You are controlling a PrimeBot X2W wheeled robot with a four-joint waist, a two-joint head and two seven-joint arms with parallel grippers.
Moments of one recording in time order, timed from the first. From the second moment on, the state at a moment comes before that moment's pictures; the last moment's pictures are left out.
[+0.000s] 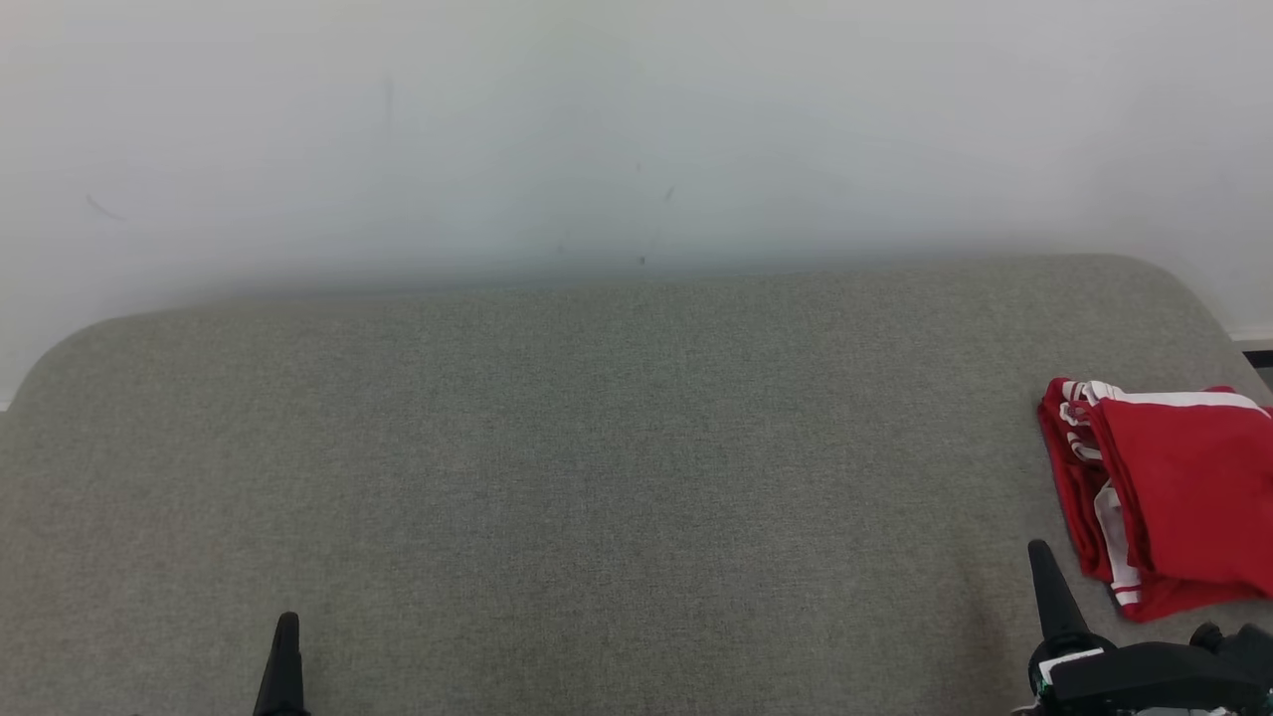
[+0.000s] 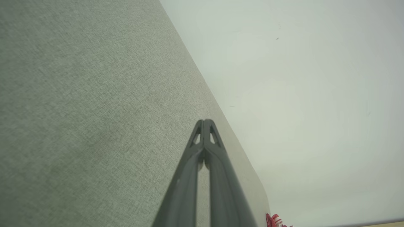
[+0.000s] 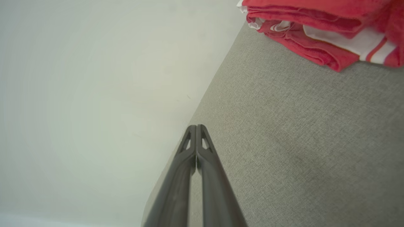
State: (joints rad) left arm -0.01 0.04 0.10 0.24 -1.13 -0.12 -0.01; right arm -0.05 -0.07 -0.05 0.28 1.14 0.13 0.01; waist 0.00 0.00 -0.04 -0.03
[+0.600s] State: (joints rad) left arm -0.04 0.04 0.10 0.24 -1.31 -0.12 0.04; right arm -0.07 -0.07 -0.08 0.27 1.31 0.13 0.05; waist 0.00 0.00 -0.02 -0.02
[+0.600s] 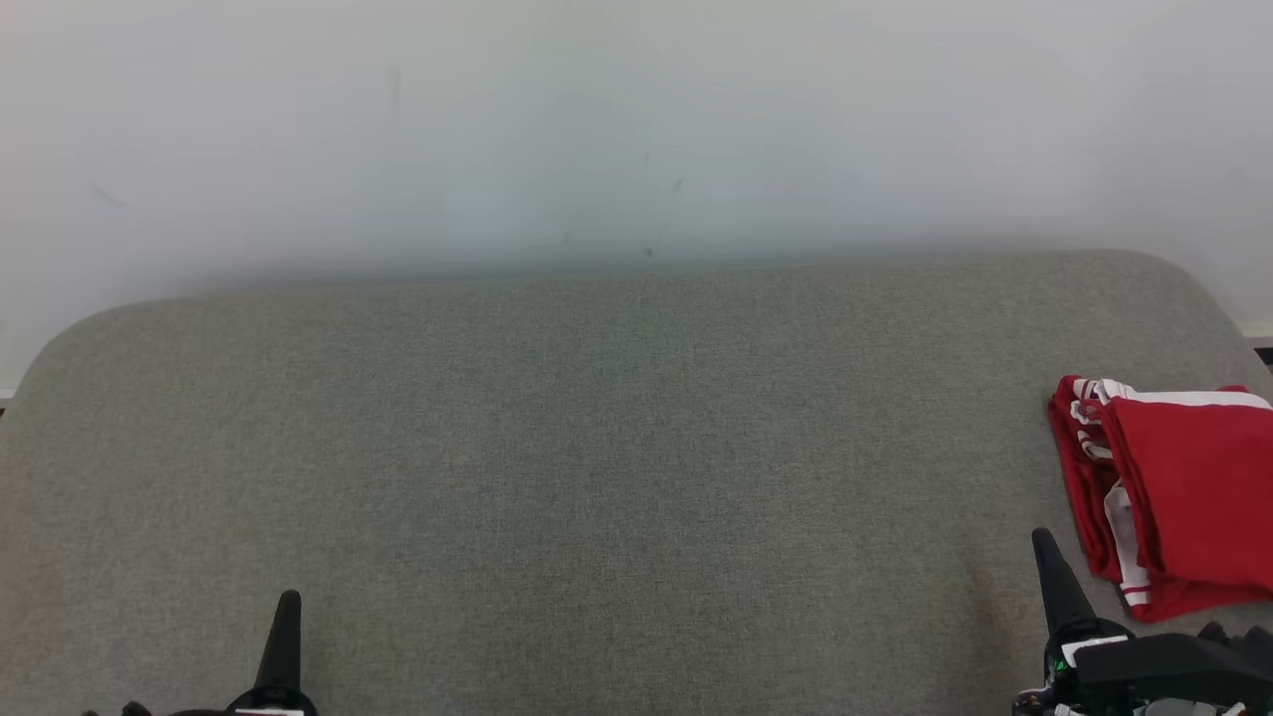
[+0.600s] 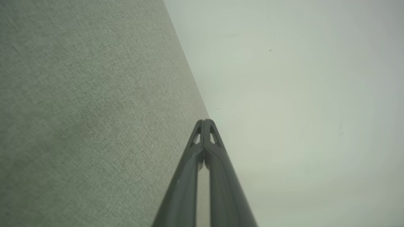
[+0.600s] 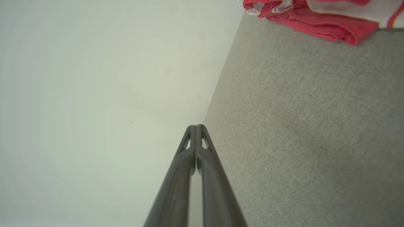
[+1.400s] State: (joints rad) left arm -0.08 0.05 0.11 0.24 -1.50 -0.12 0.09; right arm -0.09 -0.06 -0.10 0.25 1.50 0.13 0.09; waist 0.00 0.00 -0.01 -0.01
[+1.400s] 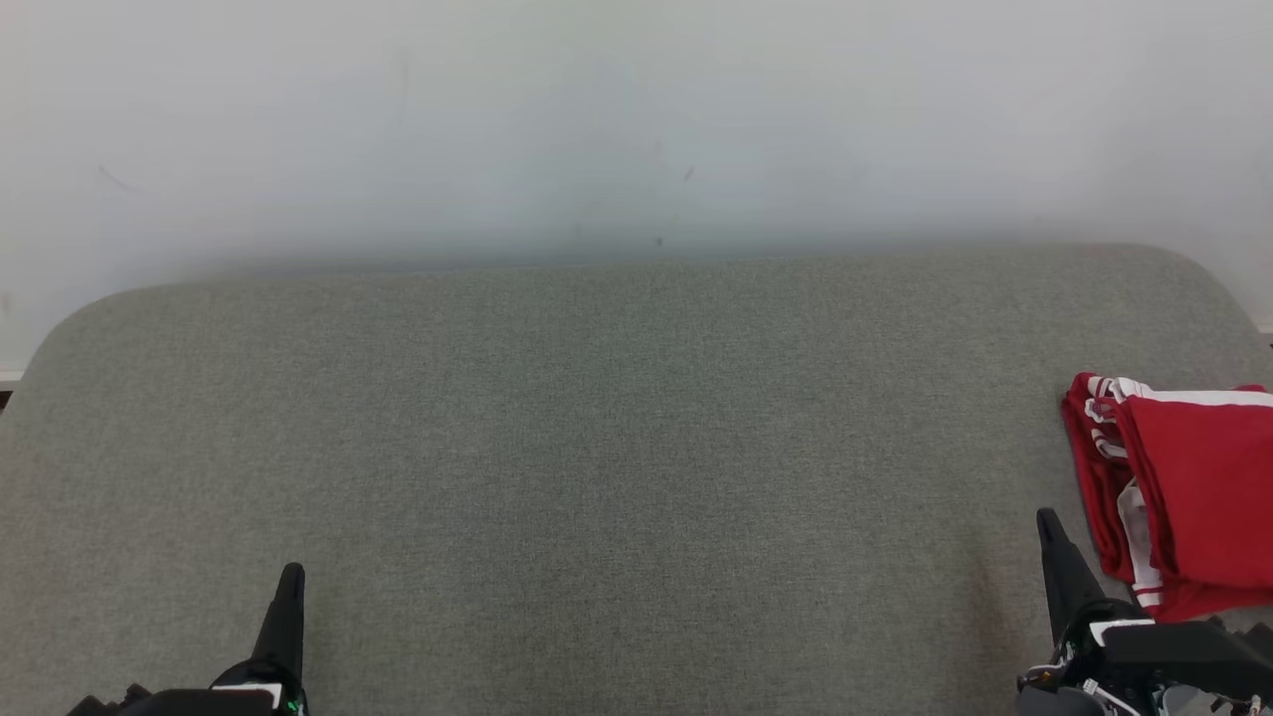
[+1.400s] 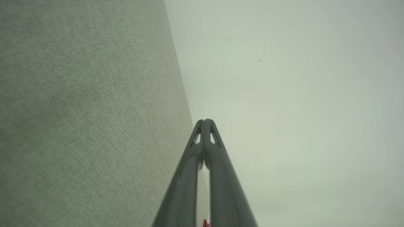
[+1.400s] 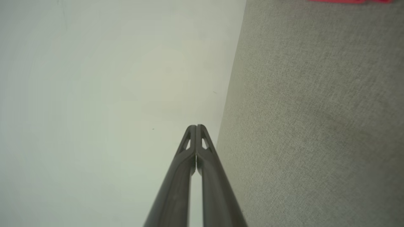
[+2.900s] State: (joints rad) left arm -0.10 0.05 0.11 0.25 -1.61 -0.13 0.12; right arm -0.10 -0.05 -0.11 0.24 1.61 0.13 0.11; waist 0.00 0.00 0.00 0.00
